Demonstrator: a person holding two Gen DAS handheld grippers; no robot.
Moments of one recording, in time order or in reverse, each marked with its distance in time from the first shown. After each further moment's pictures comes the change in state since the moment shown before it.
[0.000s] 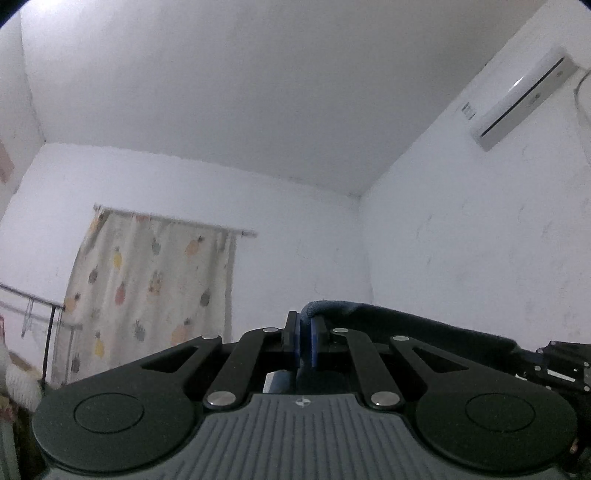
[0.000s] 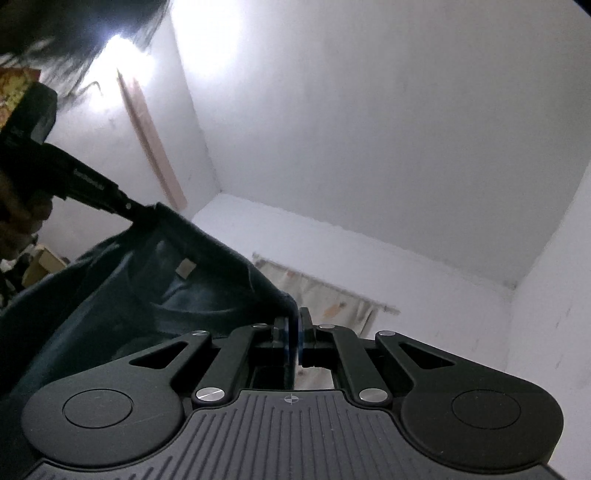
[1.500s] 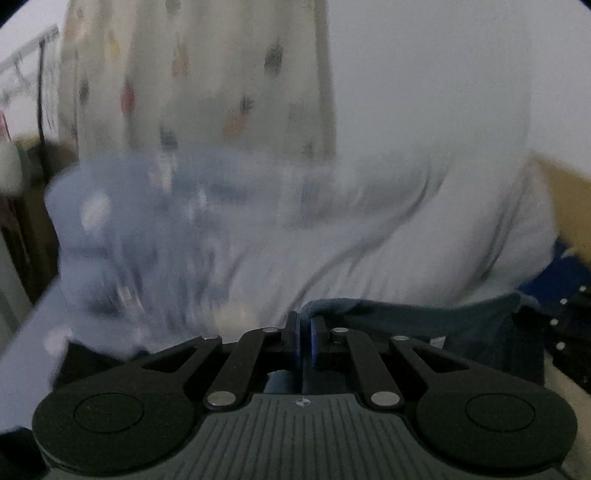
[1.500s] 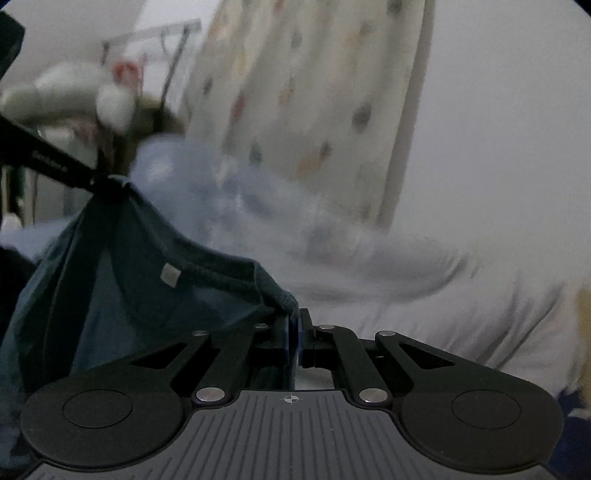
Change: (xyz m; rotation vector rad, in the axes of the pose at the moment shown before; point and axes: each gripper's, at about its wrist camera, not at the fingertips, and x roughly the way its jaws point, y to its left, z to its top) left arm 0.431 0.202 -0.507 -0.061 1.014 0.287; right arm 0.438 0.142 -0.638 0.312 0.928 0.239
